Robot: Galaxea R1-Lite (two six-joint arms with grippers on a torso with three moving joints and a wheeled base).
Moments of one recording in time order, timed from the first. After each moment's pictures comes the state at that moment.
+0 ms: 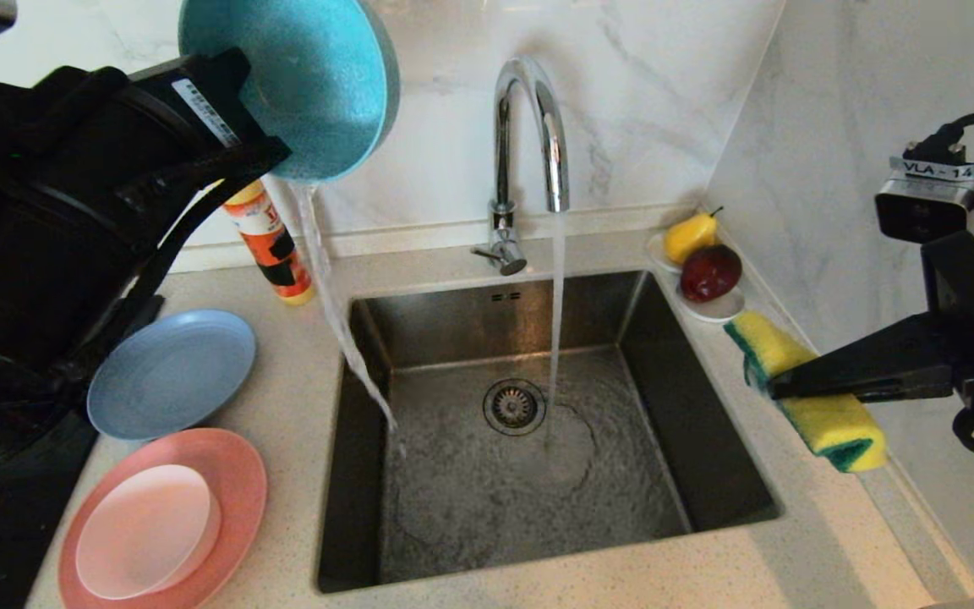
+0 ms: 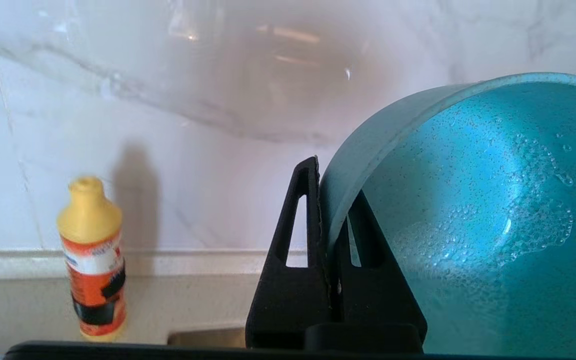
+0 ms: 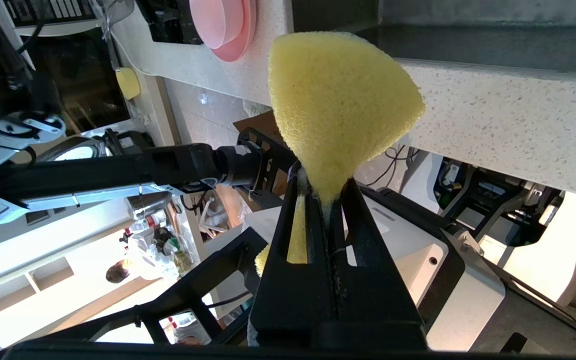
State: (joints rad) left arm -0.58 1.44 -0.89 -1.09 0.41 0.05; right arm 0.41 1.42 -1.56 0.84 0.58 0.59
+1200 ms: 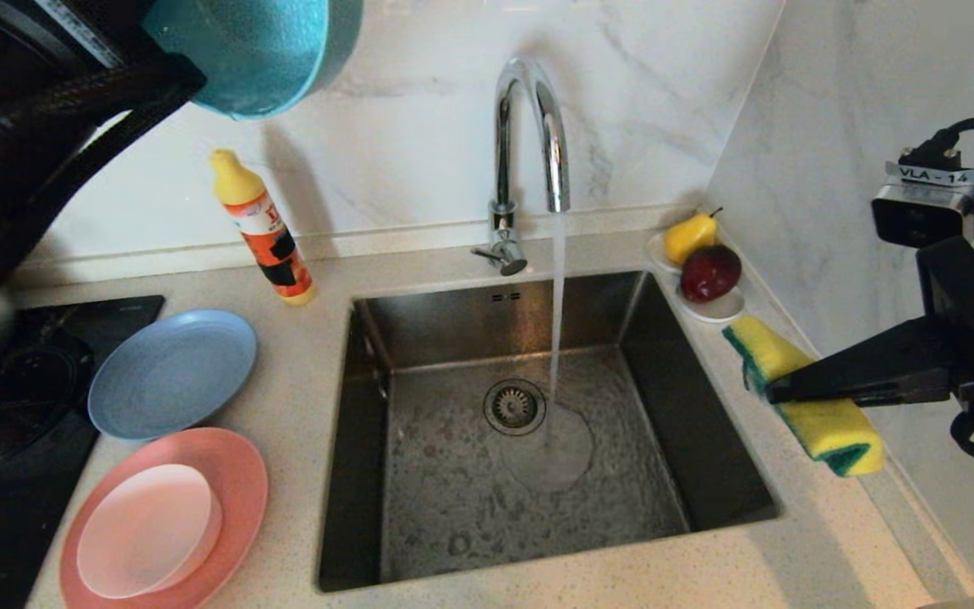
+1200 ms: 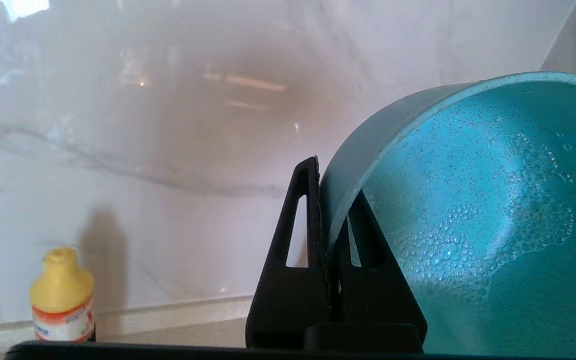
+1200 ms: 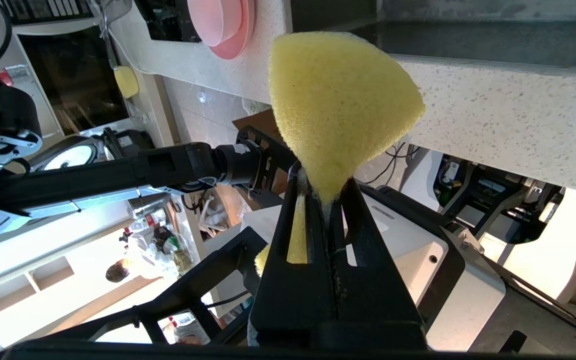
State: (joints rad) left arm -0.58 1.34 -0.91 -1.08 0.27 0.06; right arm 0.41 1.42 -1.55 0.84 0.58 0.59
